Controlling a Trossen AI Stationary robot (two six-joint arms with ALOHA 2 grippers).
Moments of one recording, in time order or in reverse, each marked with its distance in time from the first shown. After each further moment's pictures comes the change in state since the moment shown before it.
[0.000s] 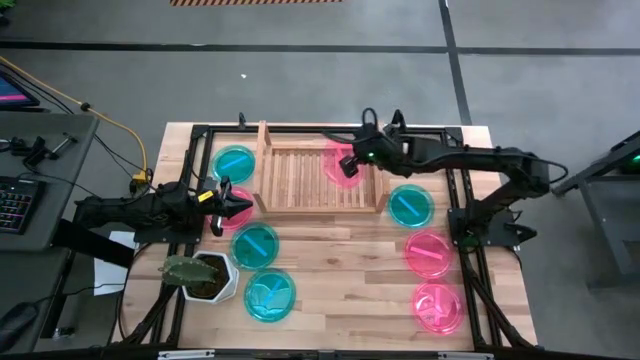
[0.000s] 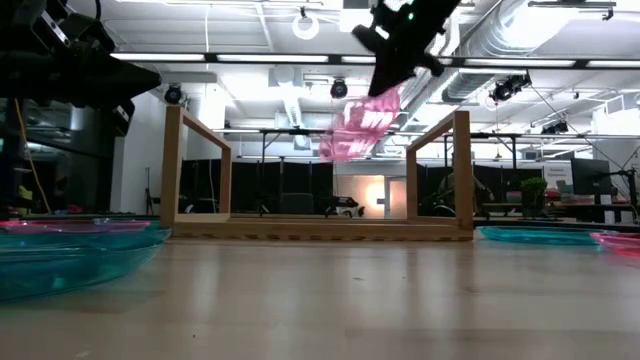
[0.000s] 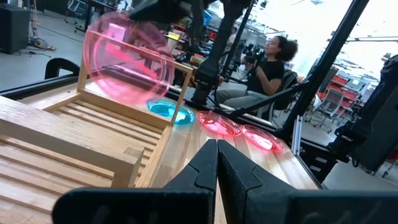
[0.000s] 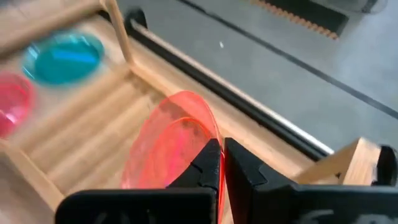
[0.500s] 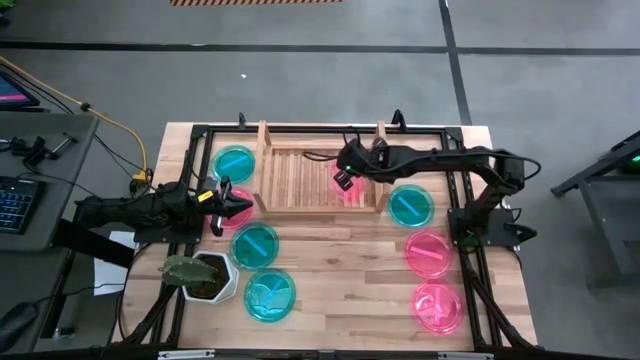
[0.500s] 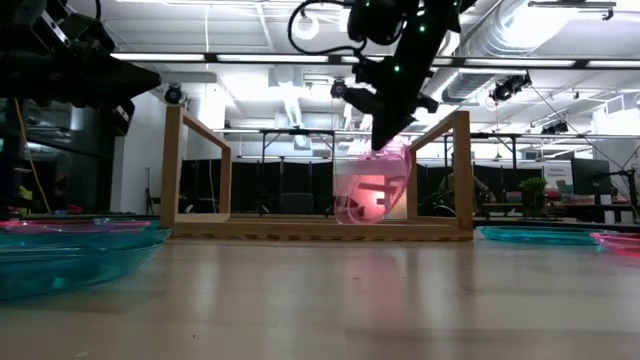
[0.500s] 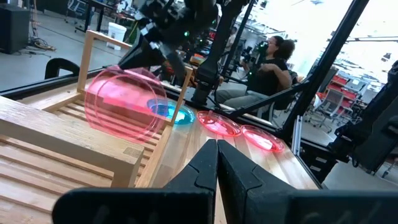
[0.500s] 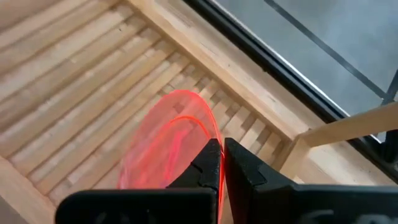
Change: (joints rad) left arm 0.000 0.000 0.000 0.000 0.000 0.000; right arm -0.005 0.184 -0.008 -0.076 -0.015 0.026
